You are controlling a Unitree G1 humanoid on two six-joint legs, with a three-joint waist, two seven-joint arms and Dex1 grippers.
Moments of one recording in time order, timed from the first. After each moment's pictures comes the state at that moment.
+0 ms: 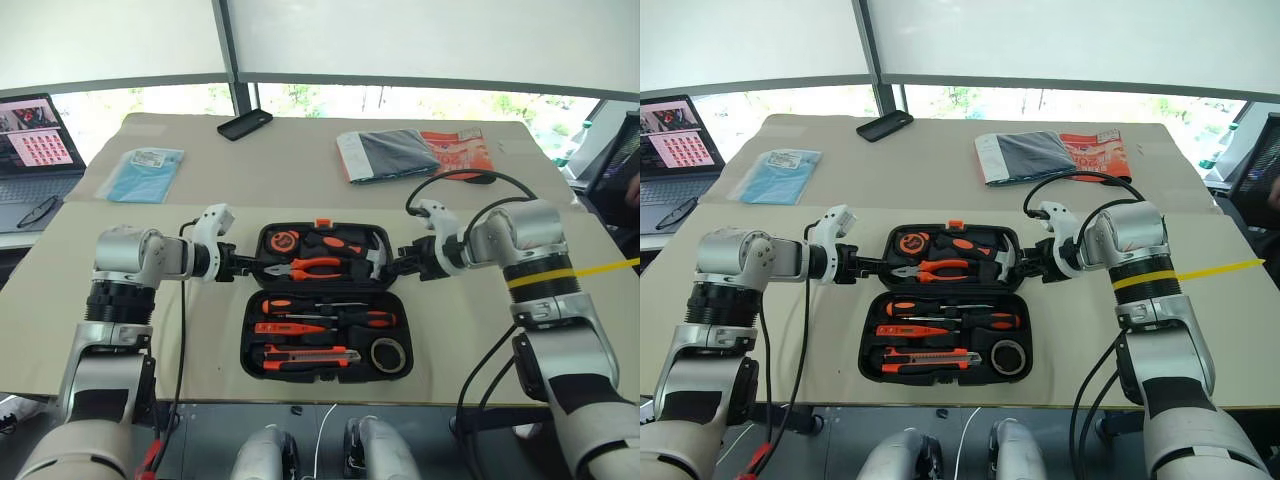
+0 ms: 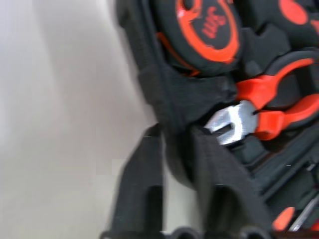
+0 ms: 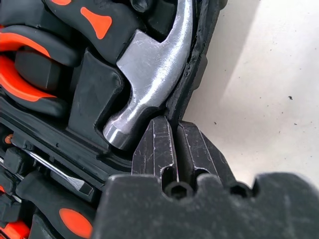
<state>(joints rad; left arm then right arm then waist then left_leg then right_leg) -0.81 0.58 0.05 0.34 -0.47 1.31 -0.65 -0.97 -0.51 0.07 0.44 0.38 1.41 0.65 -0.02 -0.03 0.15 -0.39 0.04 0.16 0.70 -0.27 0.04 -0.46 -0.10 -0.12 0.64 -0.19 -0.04</state>
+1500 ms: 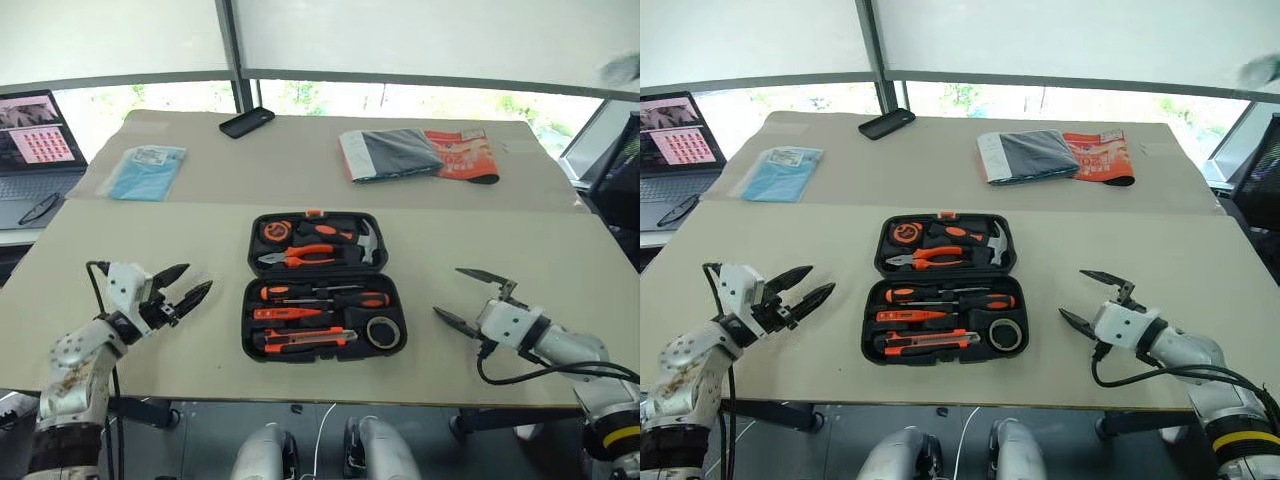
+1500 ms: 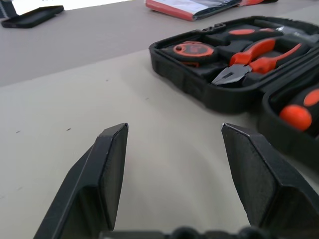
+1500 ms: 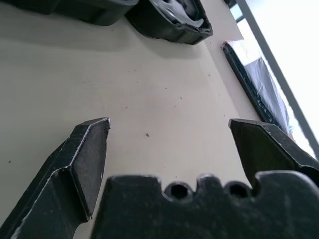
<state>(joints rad) -0.10 0.64 0.28 0.09 -0.53 0.22 -0.87 -0.16 -0.82 0.07 0.30 0.10 -0.52 0.61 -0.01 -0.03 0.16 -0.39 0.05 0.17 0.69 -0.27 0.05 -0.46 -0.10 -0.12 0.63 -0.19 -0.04</state>
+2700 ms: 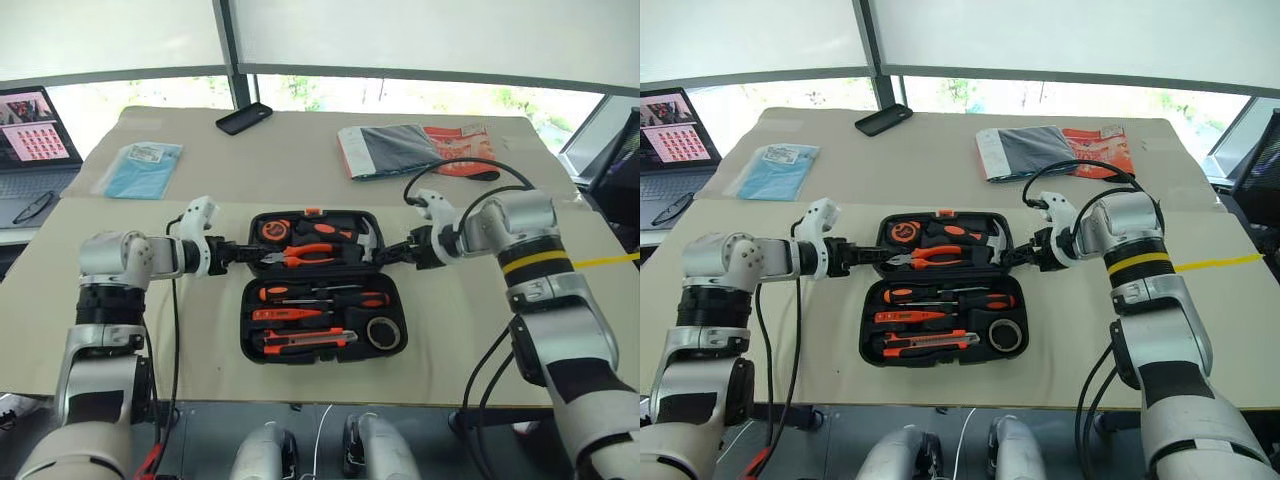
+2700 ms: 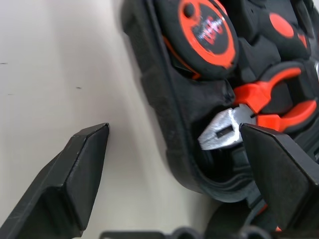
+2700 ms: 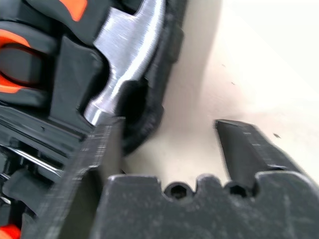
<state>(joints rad) -0.82 0.58 0.06 0.42 -0.51 1.22 -0.61 -1.11 -0.50 0.18 0.68 0.39 1.27 0.65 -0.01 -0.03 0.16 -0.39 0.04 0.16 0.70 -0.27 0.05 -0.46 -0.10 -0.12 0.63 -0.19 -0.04</state>
